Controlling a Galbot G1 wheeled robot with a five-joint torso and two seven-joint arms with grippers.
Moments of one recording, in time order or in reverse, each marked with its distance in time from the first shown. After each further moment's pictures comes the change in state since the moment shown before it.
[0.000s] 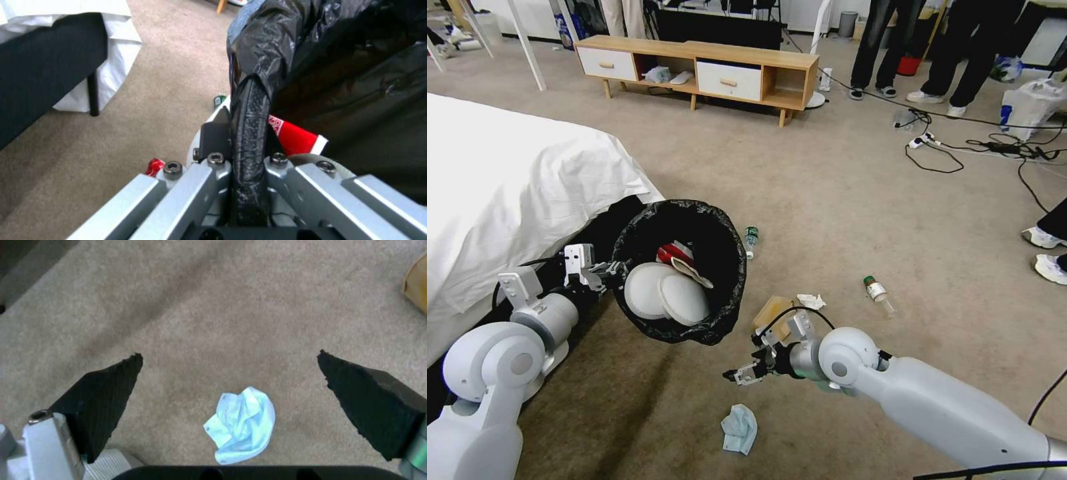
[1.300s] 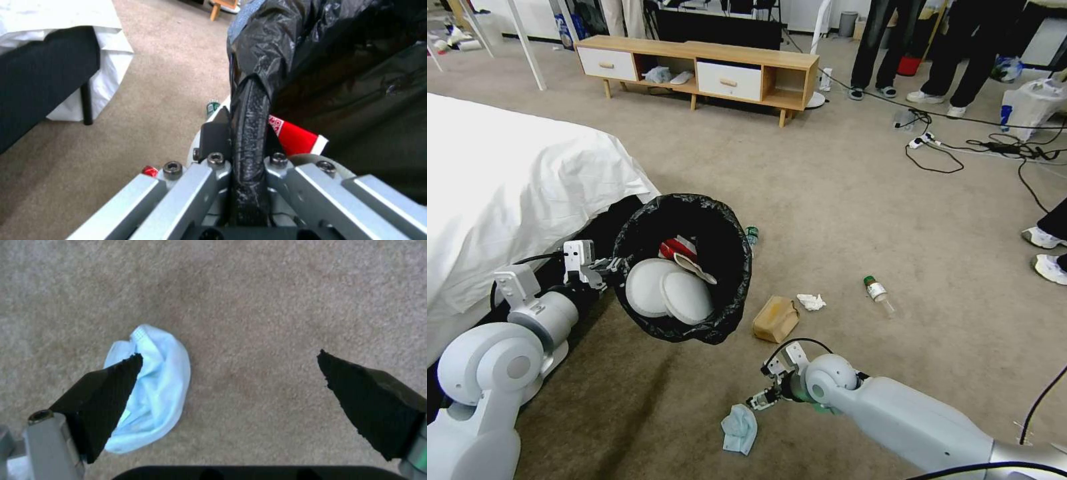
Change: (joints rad) left arm 0.009 -0.006 -0.003 -0.046 -0.007 0.000 -0.008; right arm 0.004 0.120 -0.115 -0.369 -0.160 0.032 -0.049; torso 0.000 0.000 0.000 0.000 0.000
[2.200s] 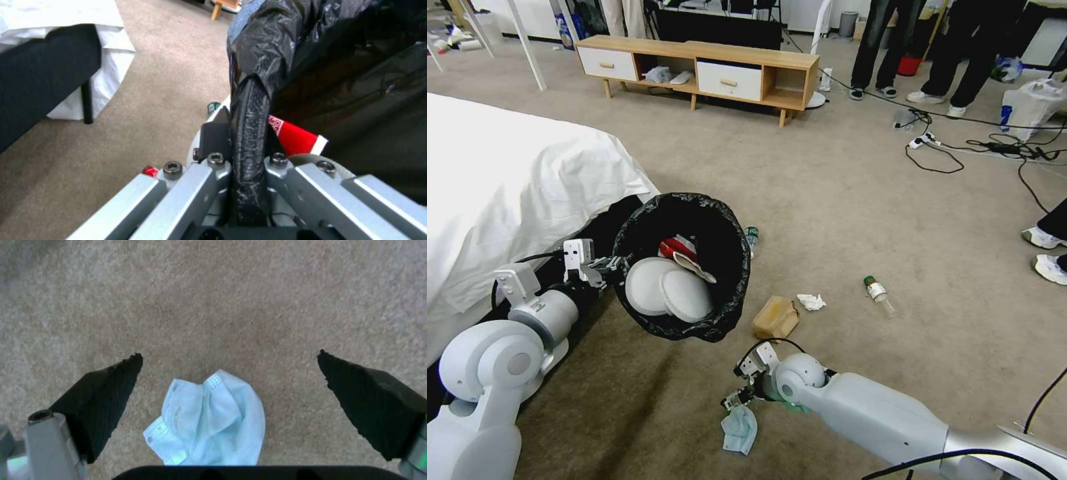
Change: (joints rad) left arm -0.014 0.002 0.002 0.021 -0.007 0.000 0.002; right arm 0.048 0.120 -0.079 -0.062 -0.020 0.021 -0.008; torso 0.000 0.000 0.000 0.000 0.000
